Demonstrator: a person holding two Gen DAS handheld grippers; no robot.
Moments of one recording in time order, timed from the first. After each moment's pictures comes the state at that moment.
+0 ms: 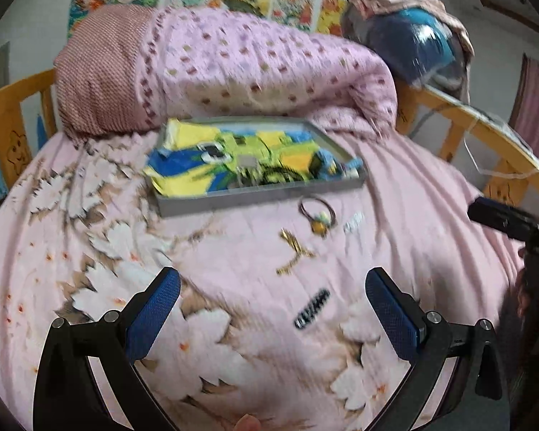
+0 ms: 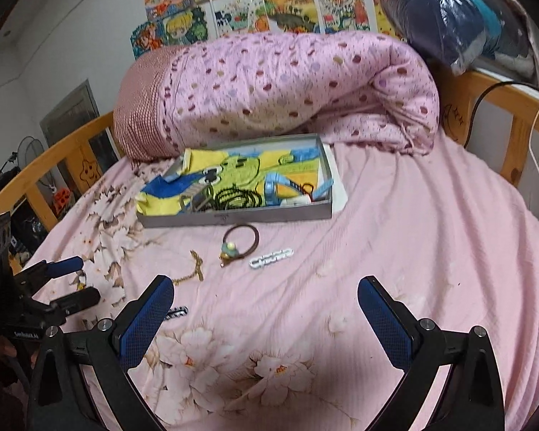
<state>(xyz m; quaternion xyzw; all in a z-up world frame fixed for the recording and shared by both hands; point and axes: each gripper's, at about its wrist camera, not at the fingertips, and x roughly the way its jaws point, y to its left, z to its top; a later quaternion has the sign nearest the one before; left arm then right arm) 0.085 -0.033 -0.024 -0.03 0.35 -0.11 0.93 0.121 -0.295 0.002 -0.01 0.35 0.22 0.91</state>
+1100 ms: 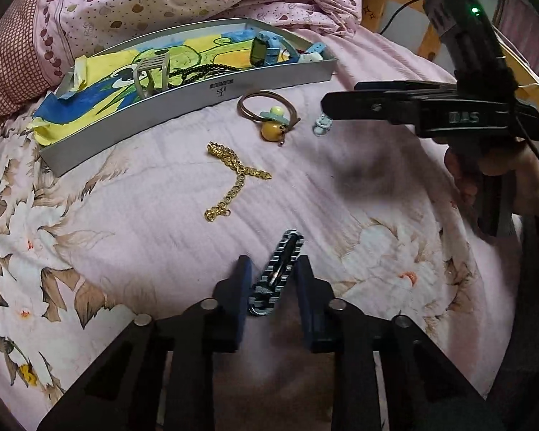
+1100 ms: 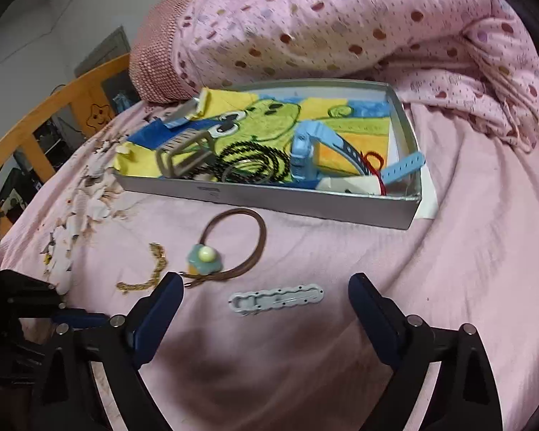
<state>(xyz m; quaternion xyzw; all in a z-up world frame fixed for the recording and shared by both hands) 0.139 -0.080 -0.102 0.04 0.48 -0.19 0.86 0.248 -0.245 -0.090 -0.06 0.42 0.33 0.85</state>
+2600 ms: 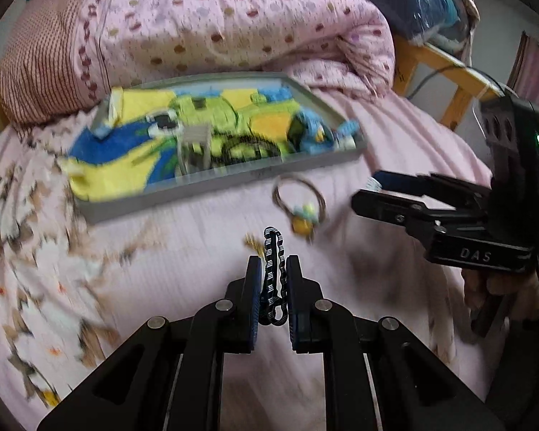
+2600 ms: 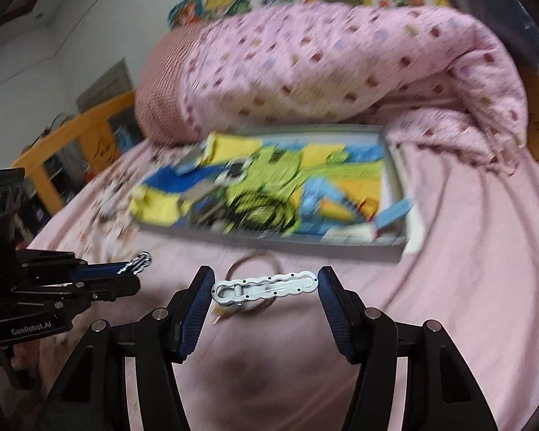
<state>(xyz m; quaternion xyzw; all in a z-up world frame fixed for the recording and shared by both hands) 0.173 -0.069 -0.055 -0.02 0.41 -0.14 0.90 0.232 -0.250 -0.049 -0.02 0.34 0.31 0.89</state>
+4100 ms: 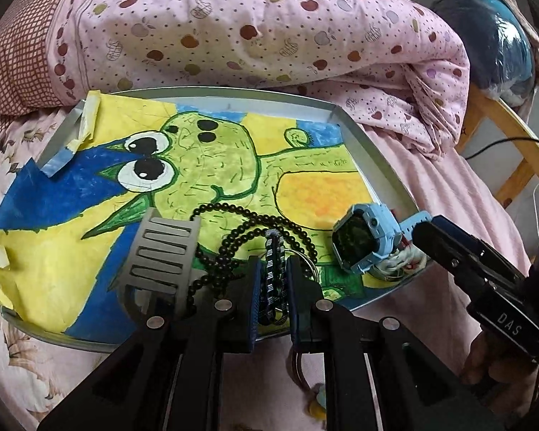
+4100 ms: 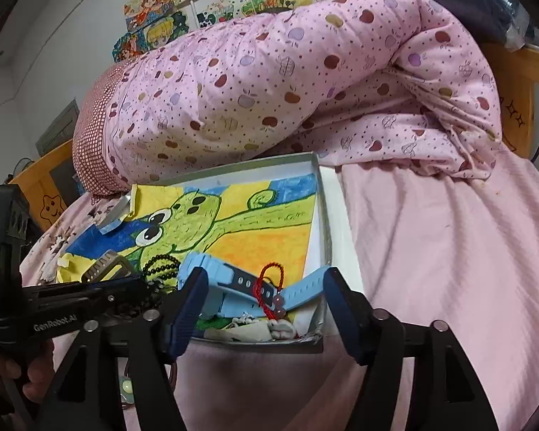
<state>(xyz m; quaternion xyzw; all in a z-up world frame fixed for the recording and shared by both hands) 0.309 -0.071 -0.072 -0.10 0.42 -0.07 0.90 0.319 -0.279 -0.064 0.03 0.32 0.24 0.92</state>
